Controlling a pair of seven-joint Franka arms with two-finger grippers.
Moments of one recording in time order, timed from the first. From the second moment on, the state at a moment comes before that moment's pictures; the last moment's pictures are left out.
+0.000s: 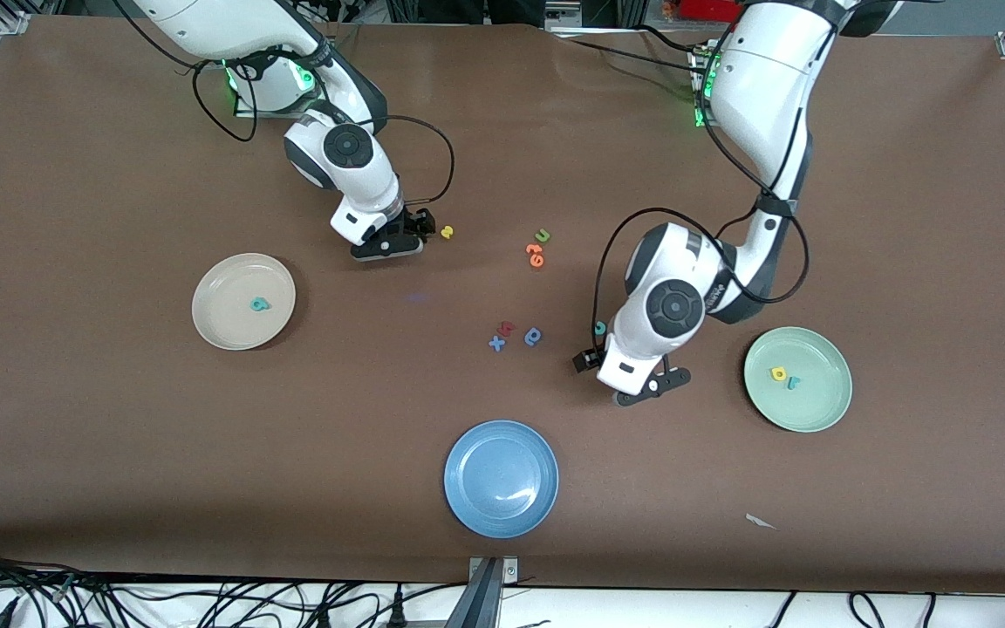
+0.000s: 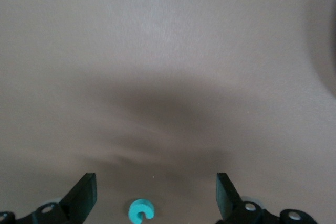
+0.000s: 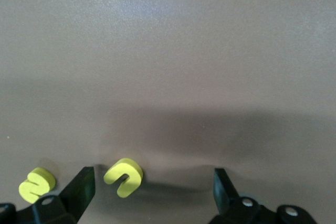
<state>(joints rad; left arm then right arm) -0.53 0.76 0.08 -1.53 -0.20 2.24 -0.76 0.10 0.43 0.52 -2.37 -0.42 2.72 0.81</state>
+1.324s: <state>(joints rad) -0.61 0.66 0.08 -1.82 -0.16 2.49 -1.21 0.12 0.45 0.52 -2.36 -0.48 2.74 0.81</state>
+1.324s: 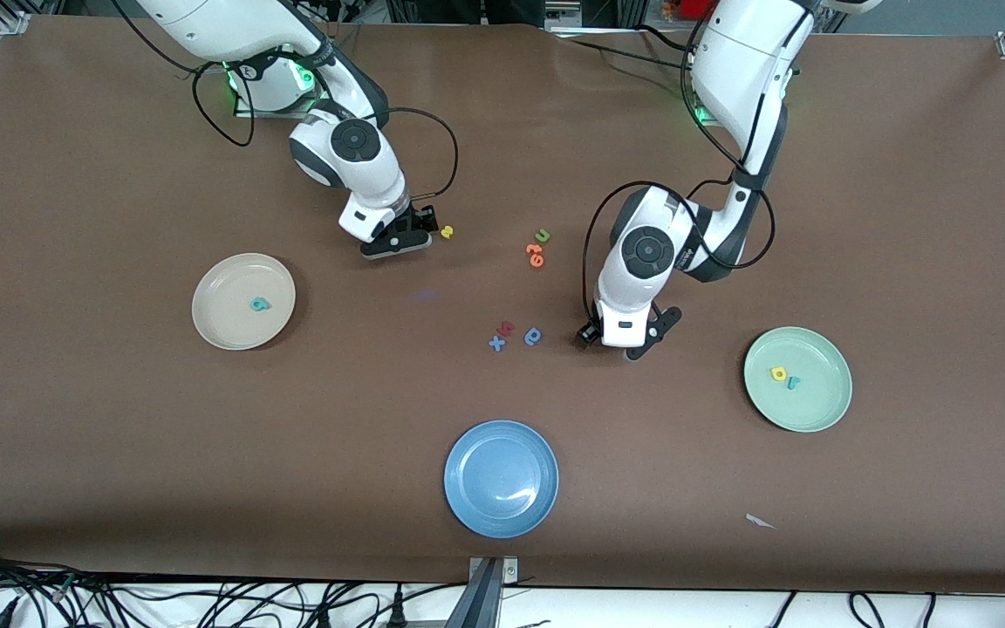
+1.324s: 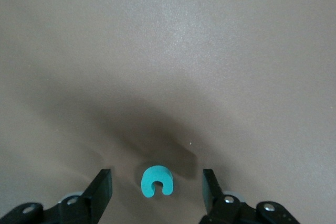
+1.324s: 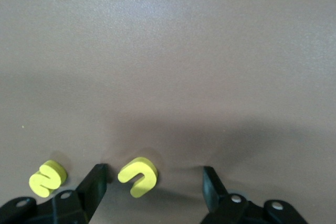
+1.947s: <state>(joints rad) -0.61 0.67 0.08 -1.82 -0.16 2.50 -1.25 0.12 0.45 0.52 -2.36 -0.51 2.75 0.81</state>
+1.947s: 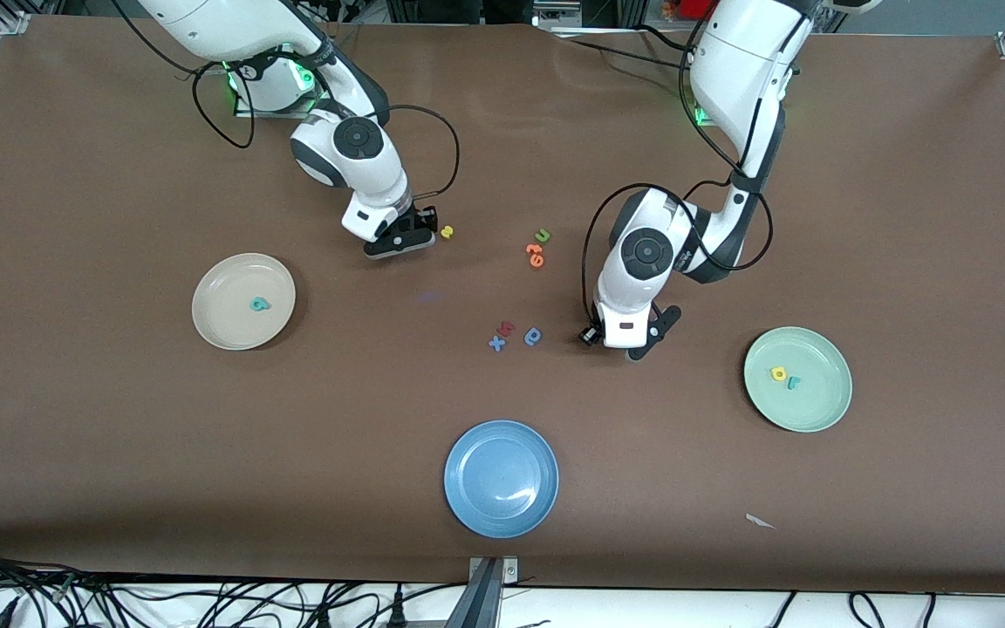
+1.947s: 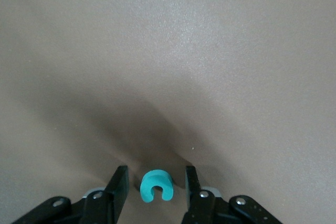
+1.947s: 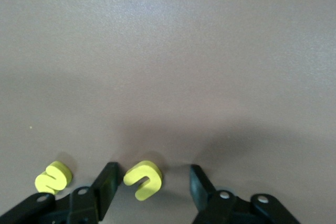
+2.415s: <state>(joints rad) -0.61 0.66 0.08 -1.82 -0.16 2.50 -1.26 0.12 0.44 0.52 -2.35 -0.51 2.75 0.81</state>
